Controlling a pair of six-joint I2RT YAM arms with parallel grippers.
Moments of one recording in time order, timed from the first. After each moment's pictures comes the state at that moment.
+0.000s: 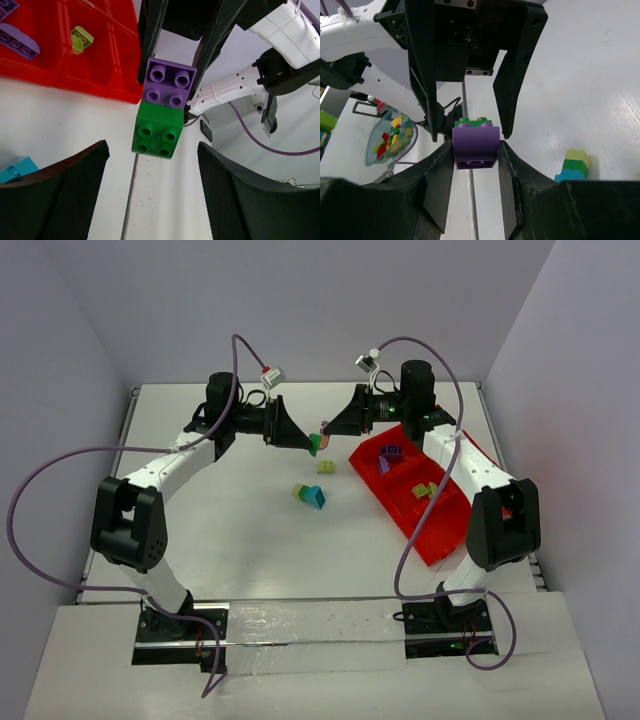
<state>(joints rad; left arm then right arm) -0.37 1.71 1.30 0.12 1.21 -0.70 0.27 1.64 1.33 0.08 -1.20 0.50</state>
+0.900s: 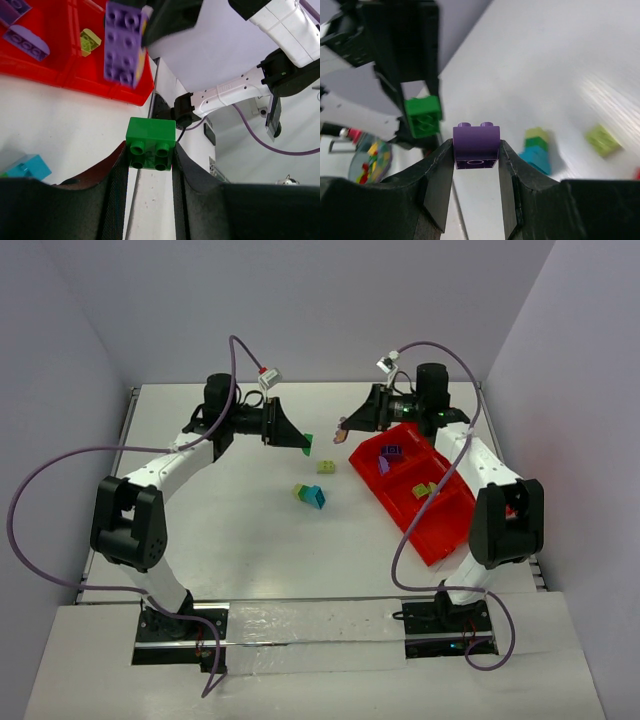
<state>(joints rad) -0.35 1.71 1.28 0.14 1.20 -0.69 0.16 1.64 1.32 -0.09 -1.06 0.40</state>
